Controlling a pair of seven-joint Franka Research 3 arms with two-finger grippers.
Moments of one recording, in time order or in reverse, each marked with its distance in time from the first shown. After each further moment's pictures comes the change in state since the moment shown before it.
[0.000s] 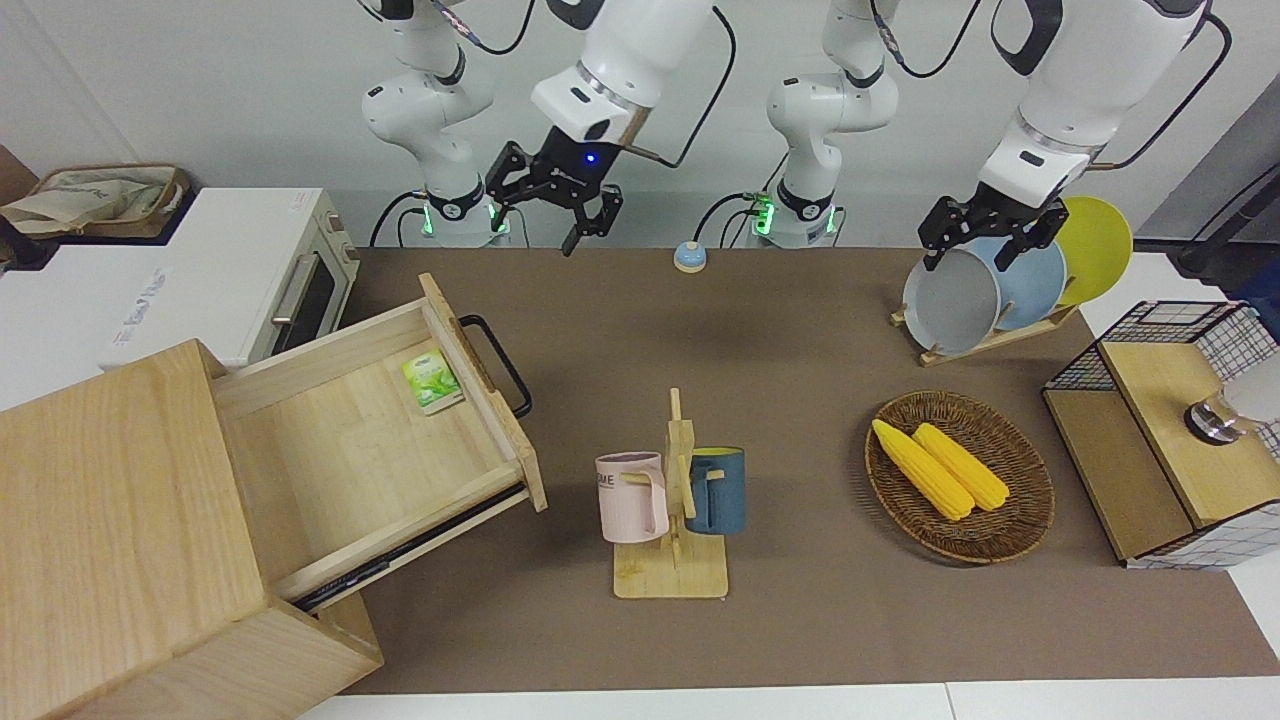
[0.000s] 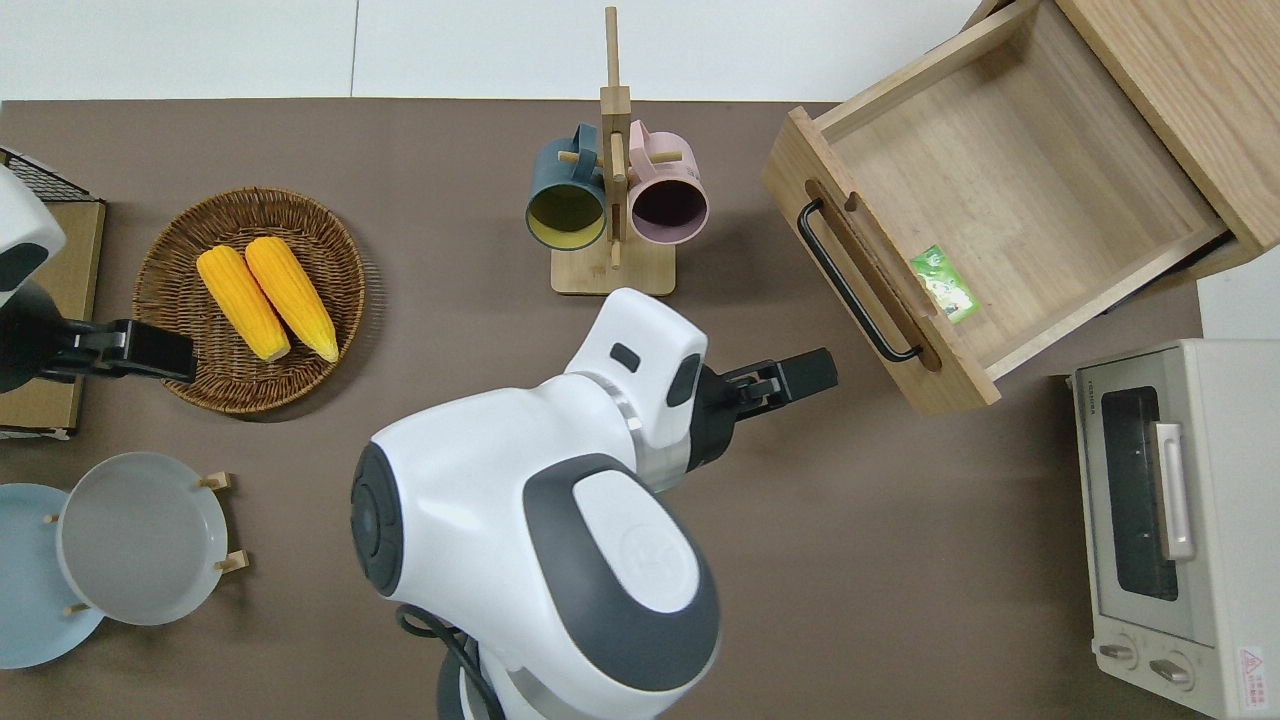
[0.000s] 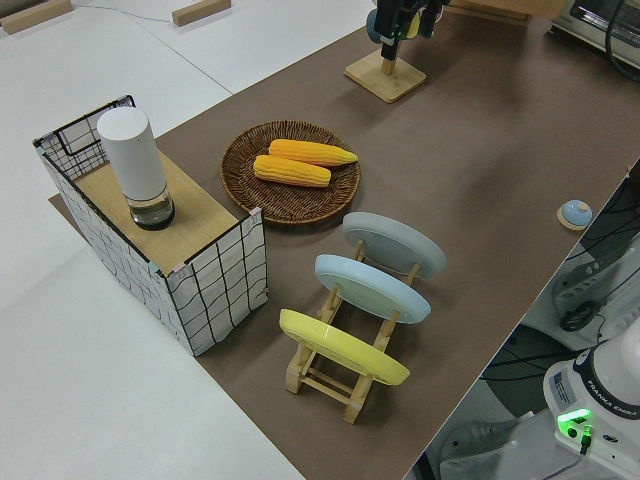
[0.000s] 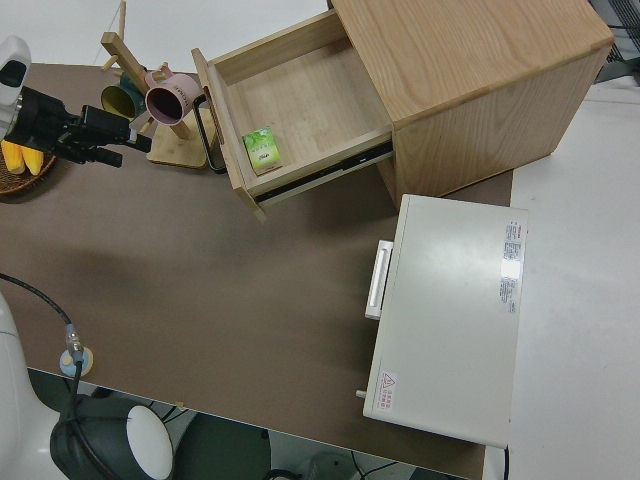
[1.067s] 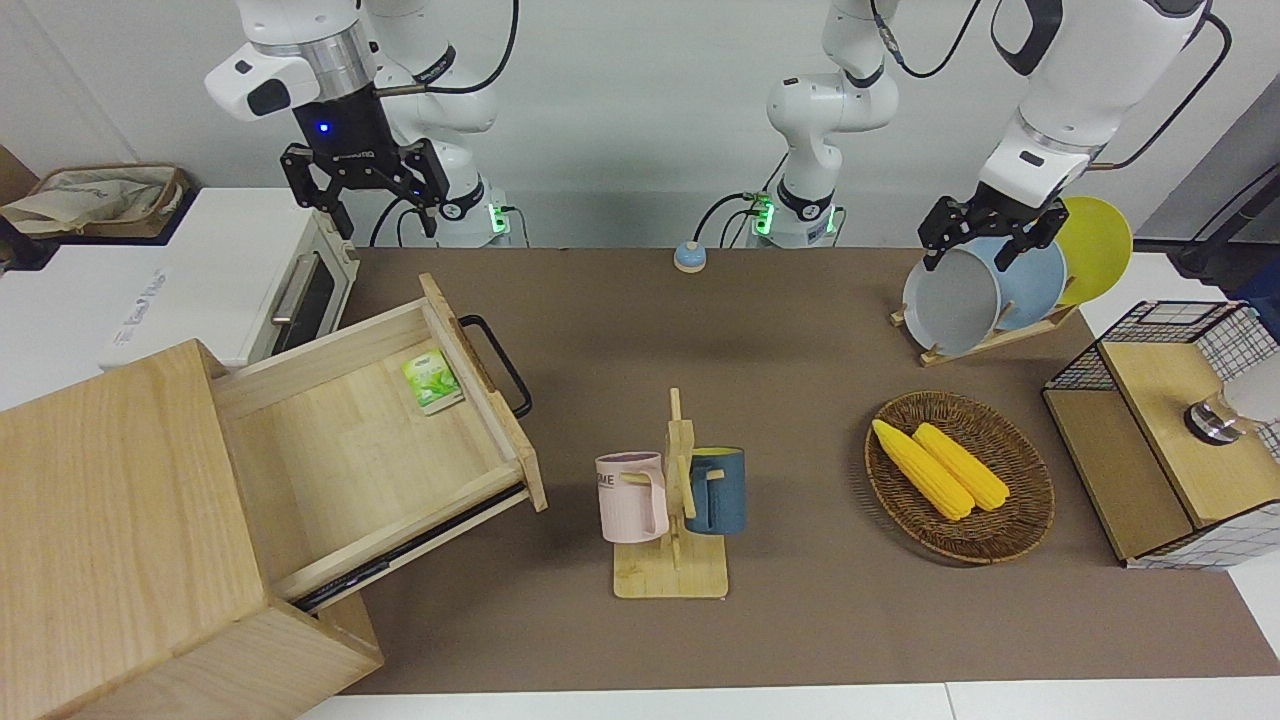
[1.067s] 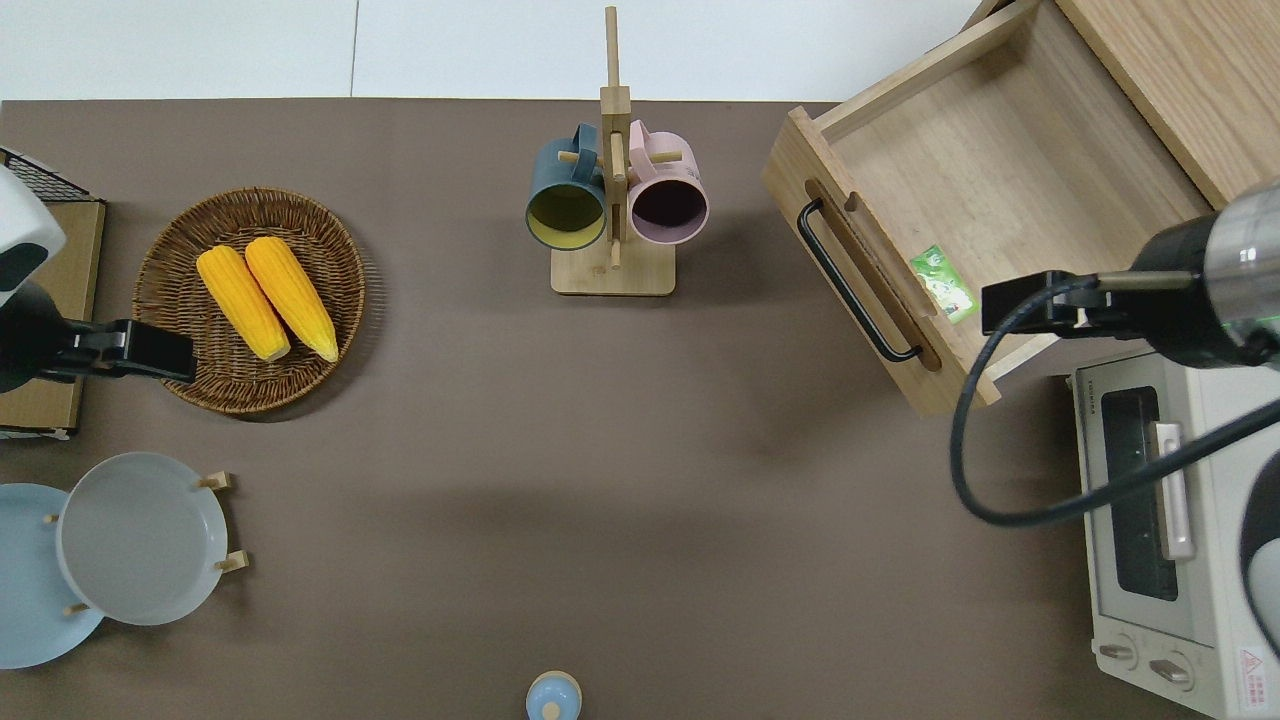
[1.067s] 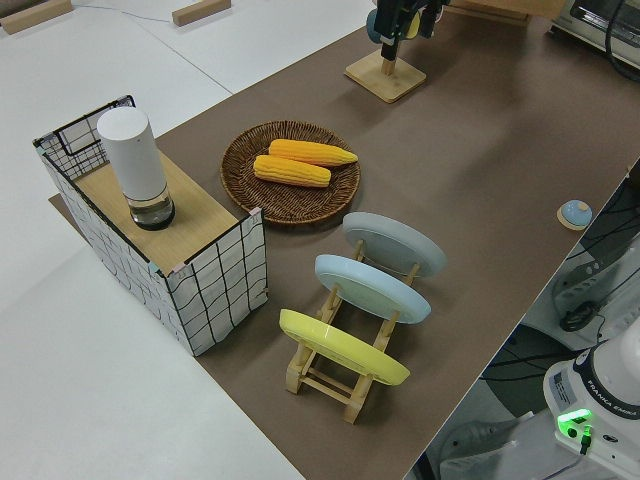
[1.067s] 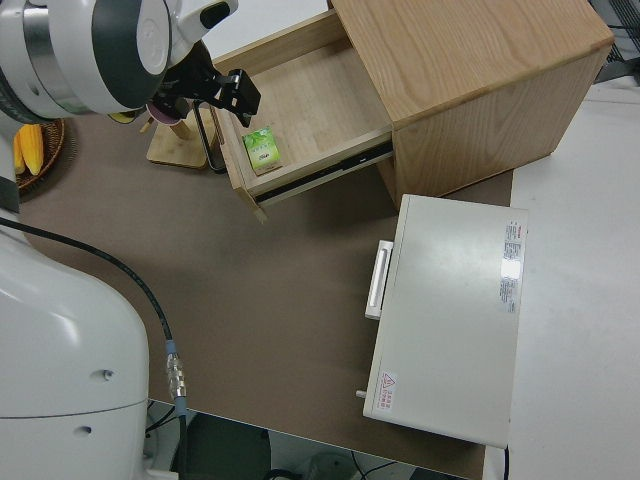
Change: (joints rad) left arm 0.000 0.000 0.000 0.000 0.000 0.000 0.000; right arm -0.823 -0.124 0.345 -0.041 0.509 0.164 -0.278
